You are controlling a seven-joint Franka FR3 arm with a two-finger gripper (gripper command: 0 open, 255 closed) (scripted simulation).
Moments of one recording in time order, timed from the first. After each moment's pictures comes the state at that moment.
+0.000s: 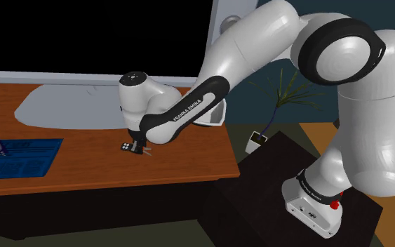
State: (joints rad) arm 0.44 0.62 0.25 -1.81 -0.26 2.46 0.14
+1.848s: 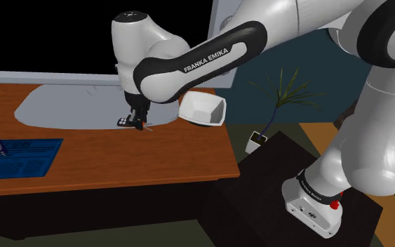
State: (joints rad) arm 0.38 0.37 0.31 -1.80 -0.16 2.21 0.05
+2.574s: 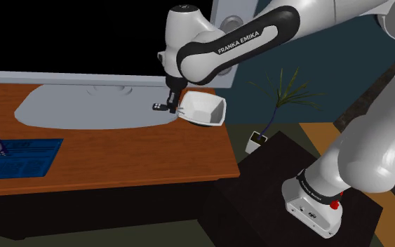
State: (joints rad) arm 0.20 0.15 0.26 -2.09 -0.06 2.30 -0.20
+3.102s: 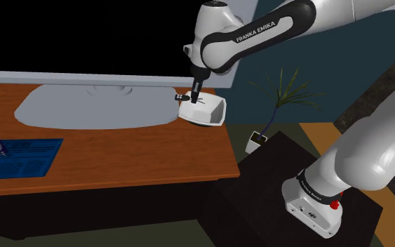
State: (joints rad) arm 0.09 0.04 0.18 -2.22 0.00 2.33 -0.42
